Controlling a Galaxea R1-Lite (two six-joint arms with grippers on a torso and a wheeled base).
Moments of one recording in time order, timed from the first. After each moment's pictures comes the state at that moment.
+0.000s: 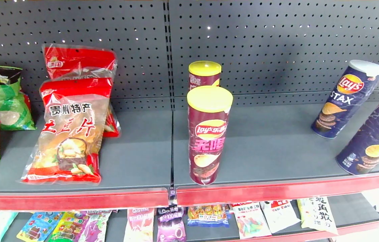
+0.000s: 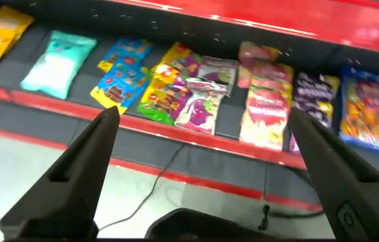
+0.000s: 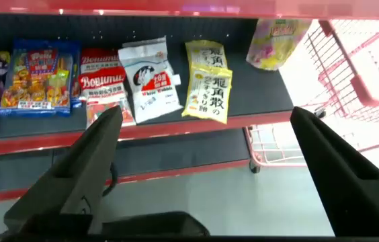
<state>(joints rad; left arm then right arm) -0.02 0.12 -0.28 0.52 0.25 -0.16 -0.06 0.12 -0.40 0.57 -0.14 -0.14</state>
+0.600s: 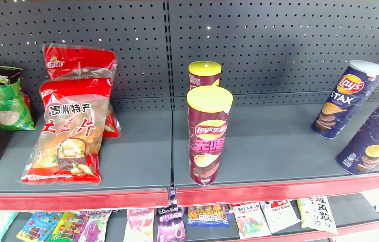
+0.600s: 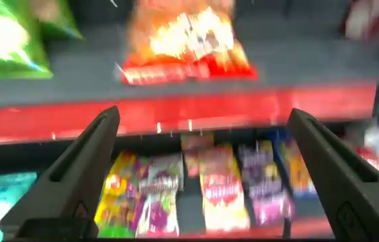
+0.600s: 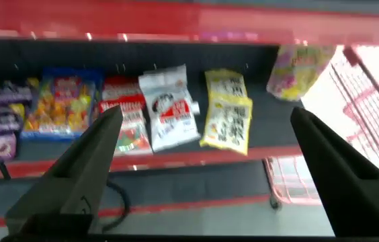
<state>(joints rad) 0.00 0.00 -0.03 -0.04 -0.08 0.02 0.00 0.04 -0.19 0.29 -0.09 -0.11</state>
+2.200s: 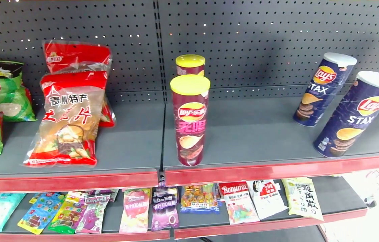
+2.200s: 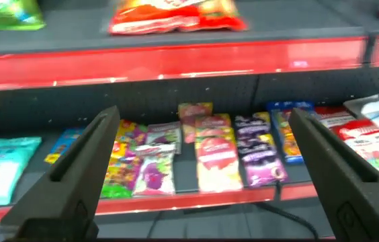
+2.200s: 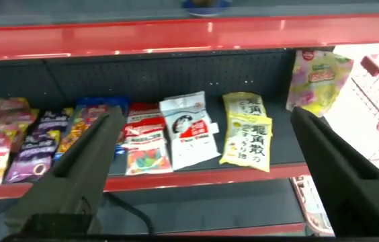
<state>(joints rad) 0.00 0.00 0.00 0.01 -0.03 0.01 0.00 0.00 0.00 0.00 -0.02 -0.01</state>
